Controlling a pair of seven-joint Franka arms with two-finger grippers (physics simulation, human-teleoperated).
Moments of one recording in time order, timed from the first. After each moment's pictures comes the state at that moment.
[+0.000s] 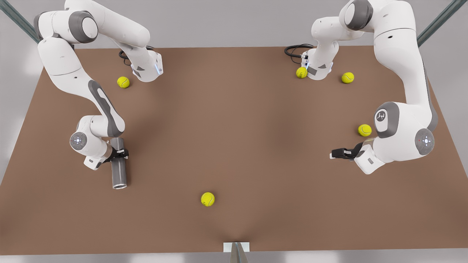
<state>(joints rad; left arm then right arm) 0.03 0.42 -0.10 -1.44 -0.23 1.73 0.05 -0.44 0.54 0.29 -2.10 -0.23 2.55 -0.27</state>
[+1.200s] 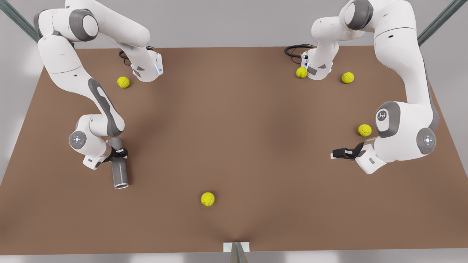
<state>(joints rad) 0.03 0.42 -0.10 -1.43 -0.23 1.73 0.05 -0.44 0.52 0.29 -2.11 -0.23 2.54 -0.28</state>
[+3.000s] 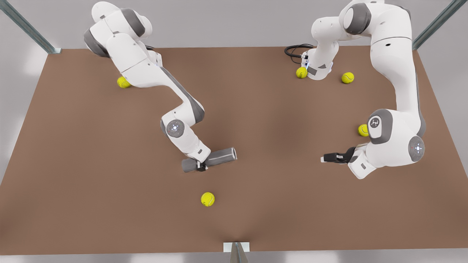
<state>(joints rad) 0.01 0.47 -0.11 -1.44 -0.34 1.77 0.04 0.36 0.61 0.24 -1.76 -0.03 2.56 -1.18</state>
